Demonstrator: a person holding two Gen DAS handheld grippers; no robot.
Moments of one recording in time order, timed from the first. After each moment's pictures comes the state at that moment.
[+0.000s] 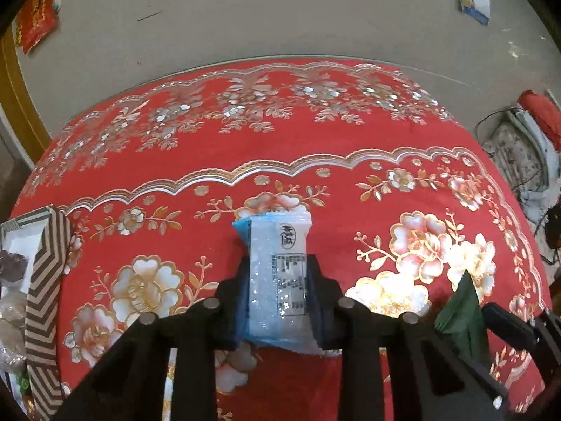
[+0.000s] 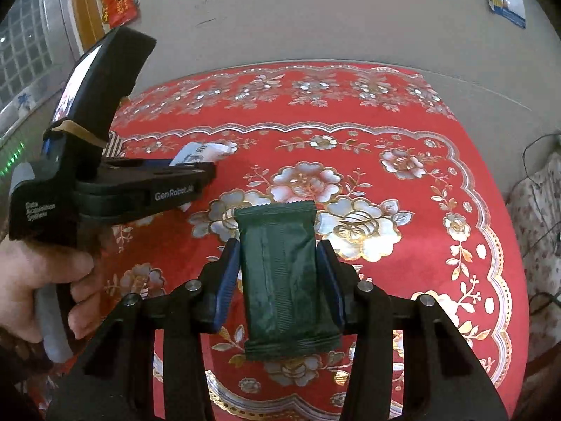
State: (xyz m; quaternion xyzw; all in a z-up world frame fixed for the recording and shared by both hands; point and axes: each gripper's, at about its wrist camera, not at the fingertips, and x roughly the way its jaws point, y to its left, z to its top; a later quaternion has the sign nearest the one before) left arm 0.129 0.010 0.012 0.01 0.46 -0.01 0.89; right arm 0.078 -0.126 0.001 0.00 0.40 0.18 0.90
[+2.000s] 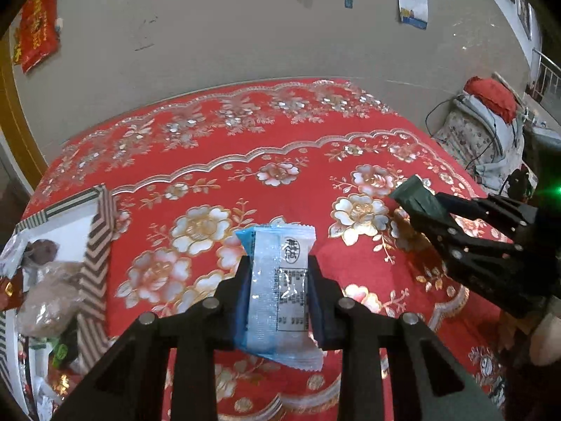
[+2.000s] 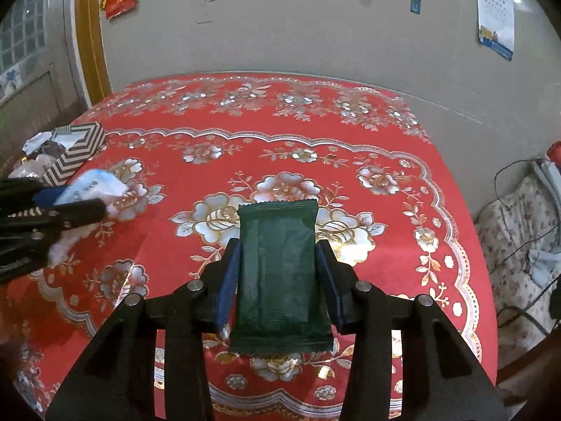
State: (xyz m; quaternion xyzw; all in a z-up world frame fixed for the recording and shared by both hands) left arm 0.031 0.051 0.049 0.04 0.41 -0.10 0.91; right arm 0.068 -0.113 0.010 -0.07 0.38 0.12 0.92
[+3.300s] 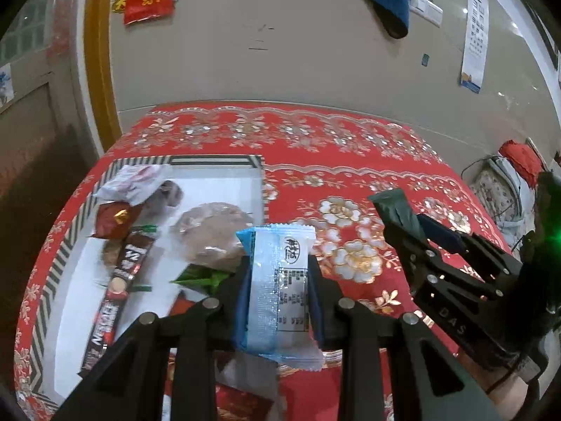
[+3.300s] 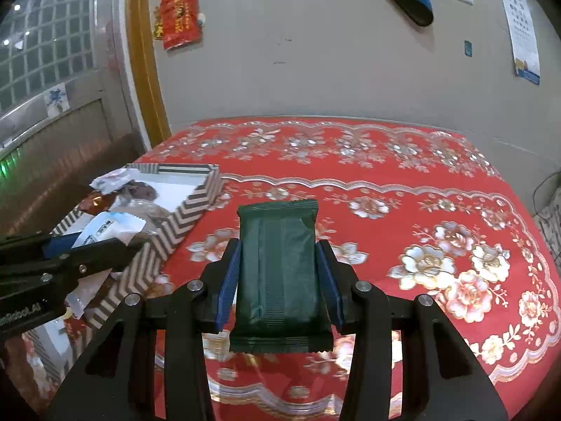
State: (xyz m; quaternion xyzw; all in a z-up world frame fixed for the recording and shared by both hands) left arm -0.034 0.195 0.071 -0.06 0.38 -0.01 0.93; right arm 0.019 0.053 0.036 -0.01 0.29 0.19 0.94
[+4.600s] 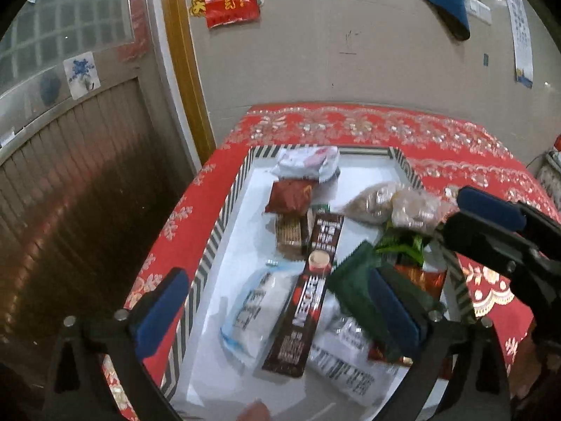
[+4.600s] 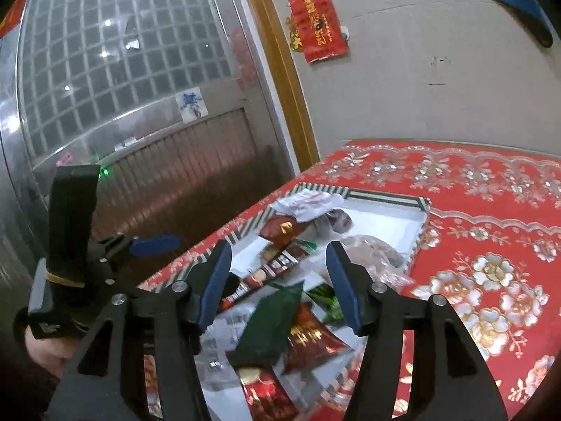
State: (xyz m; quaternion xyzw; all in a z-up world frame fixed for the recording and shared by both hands) left arm -0.082 0.300 0.065 0.00 0.37 0.12 0.92; right arm -0.018 0.166 0.051 0.02 0.25 0.43 0.87
